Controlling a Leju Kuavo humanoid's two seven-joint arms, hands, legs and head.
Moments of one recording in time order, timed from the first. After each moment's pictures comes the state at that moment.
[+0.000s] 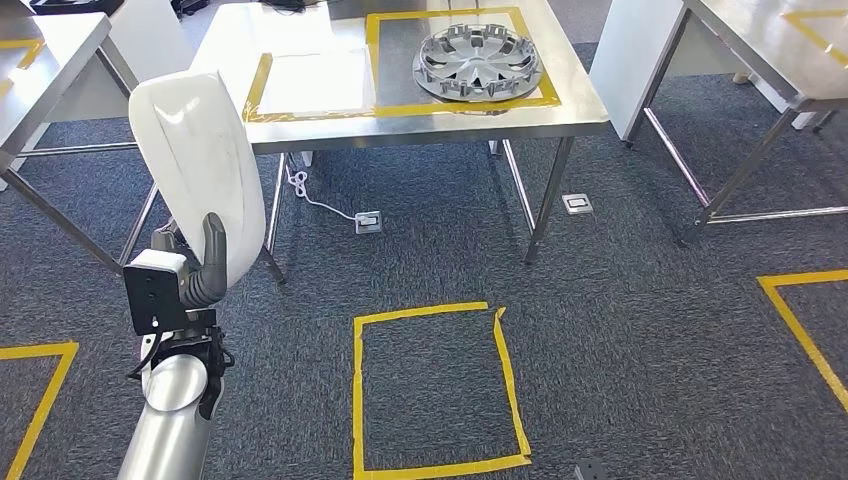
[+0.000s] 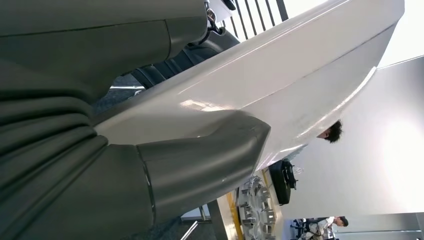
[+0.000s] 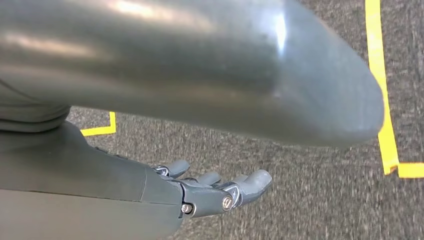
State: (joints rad) left arm -0.27 -0.12 -0.07 -1.29 -0.47 0.28 -0.51; right arm -0.08 0.13 -1.09 -0.19 0.89 0.16 -0.26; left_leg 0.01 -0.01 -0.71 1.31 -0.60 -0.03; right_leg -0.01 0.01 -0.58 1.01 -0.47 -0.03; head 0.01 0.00
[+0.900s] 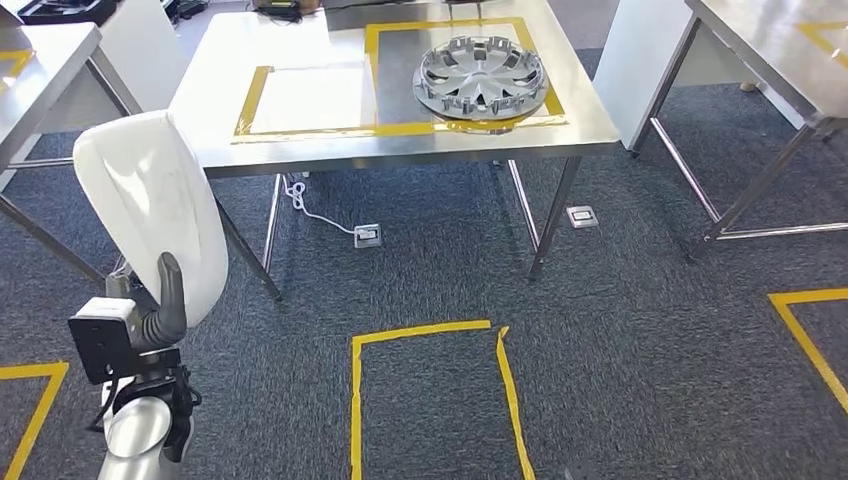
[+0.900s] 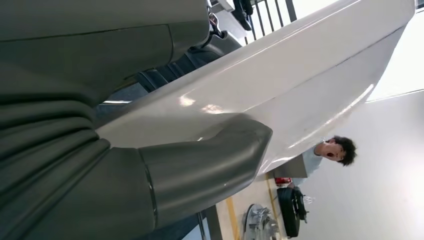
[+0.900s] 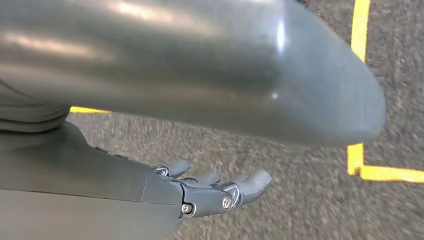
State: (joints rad) left arm -0.11 -0.07 0.01 -1.40 -0.39 0.27 -0.55; right arm -0.09 0.14 -1.06 -0.19 0.98 0.17 -0.26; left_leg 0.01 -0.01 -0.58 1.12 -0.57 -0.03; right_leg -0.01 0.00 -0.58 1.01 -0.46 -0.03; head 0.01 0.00
